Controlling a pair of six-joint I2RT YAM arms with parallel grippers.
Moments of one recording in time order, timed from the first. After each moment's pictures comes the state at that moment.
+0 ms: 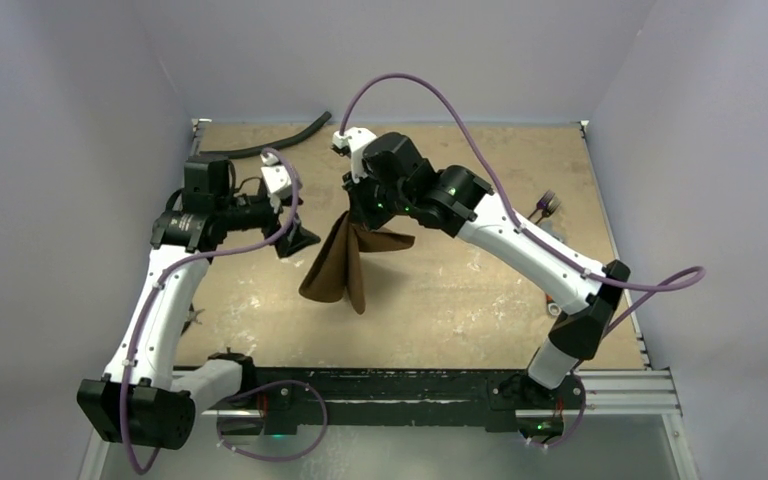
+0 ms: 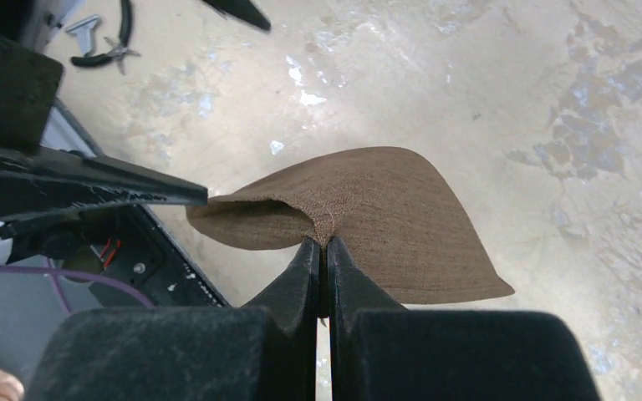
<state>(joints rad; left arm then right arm) -0.11 1.11 1.16 -0.80 0.91 0.63 0.94 1.65 1.84 -0.82 -0.02 0.22</state>
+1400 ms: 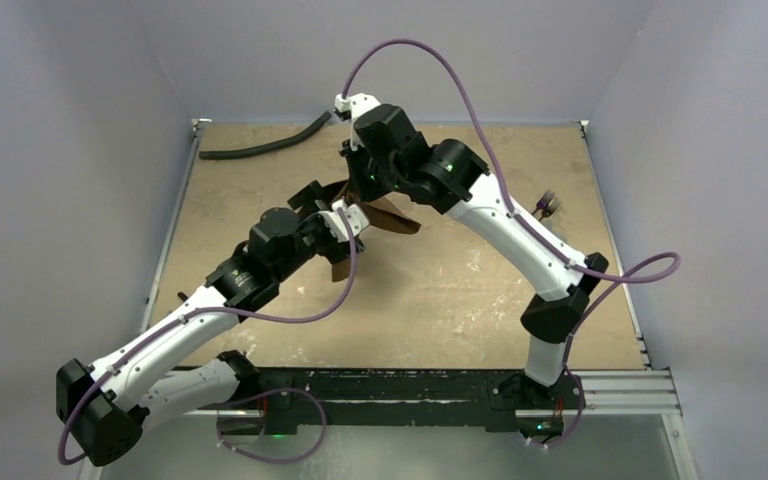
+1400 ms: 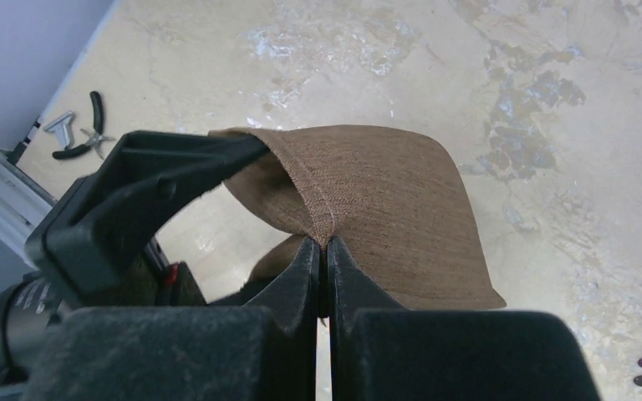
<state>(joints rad) -0.71 0.97 0.82 -0.09 -0.09 0.55 0.94 1.85 2.23 -1.03 0.17 0.30</state>
